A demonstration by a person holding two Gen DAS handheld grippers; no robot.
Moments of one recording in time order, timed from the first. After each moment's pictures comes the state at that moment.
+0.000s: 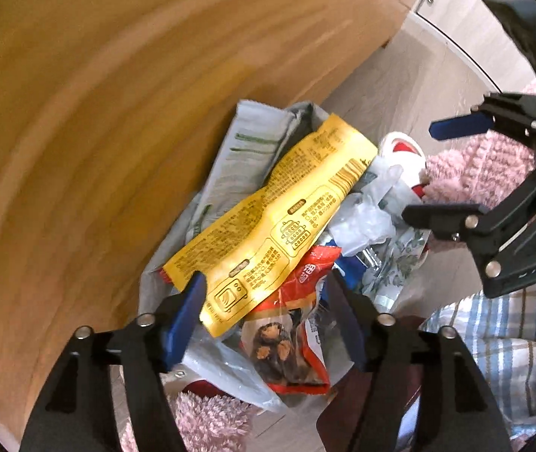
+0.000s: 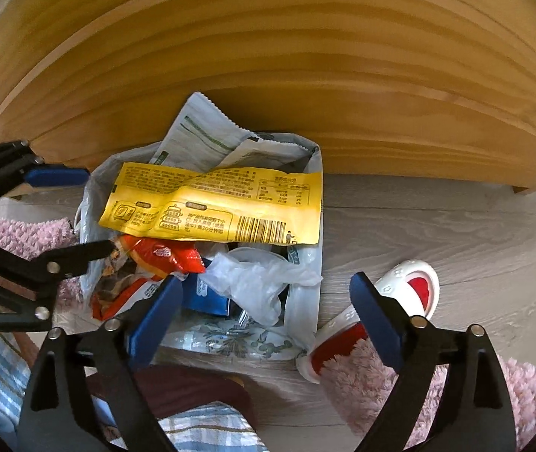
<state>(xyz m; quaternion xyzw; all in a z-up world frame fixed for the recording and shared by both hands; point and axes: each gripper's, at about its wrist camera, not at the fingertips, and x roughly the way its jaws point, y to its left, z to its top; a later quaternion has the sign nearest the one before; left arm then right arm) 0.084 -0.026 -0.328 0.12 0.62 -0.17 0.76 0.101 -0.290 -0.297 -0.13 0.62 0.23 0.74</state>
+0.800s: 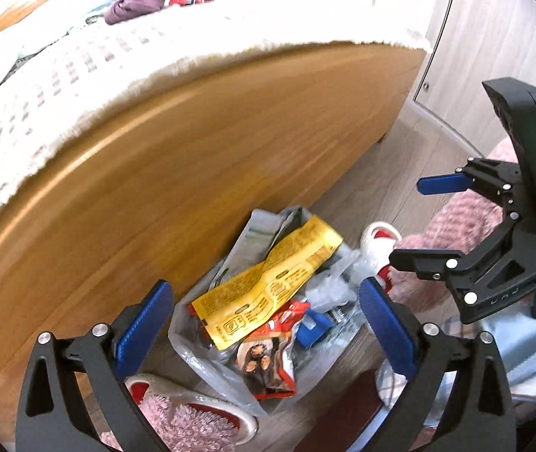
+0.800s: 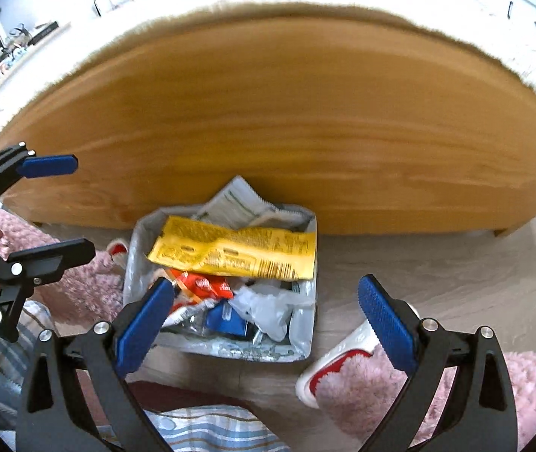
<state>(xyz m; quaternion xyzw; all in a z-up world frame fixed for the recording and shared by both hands) 0.036 -0.021 -0.226 0.06 0.49 -0.15 0.86 0.068 -0.302 -0.204 -0.11 0.50 0.27 0.81</state>
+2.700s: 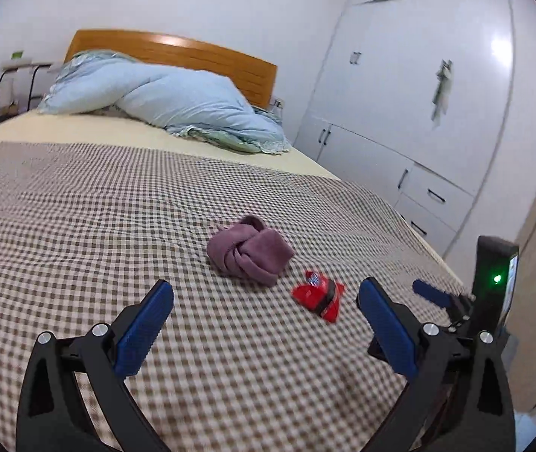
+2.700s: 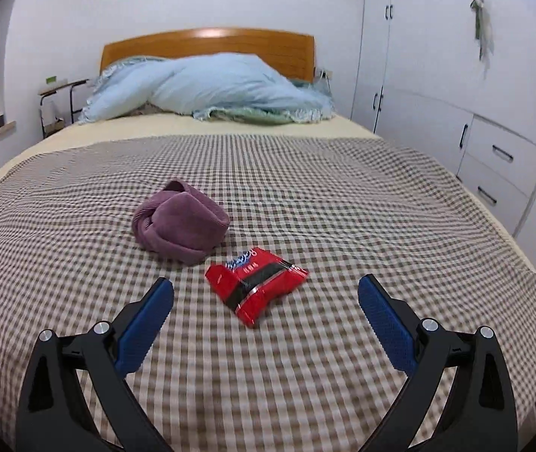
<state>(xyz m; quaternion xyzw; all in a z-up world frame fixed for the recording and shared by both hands) 0.309 0.092 -0.054 -0.16 0.24 -0.01 0.96 0.363 -0.189 -0.048 -0.09 0.28 0.16 0.94</state>
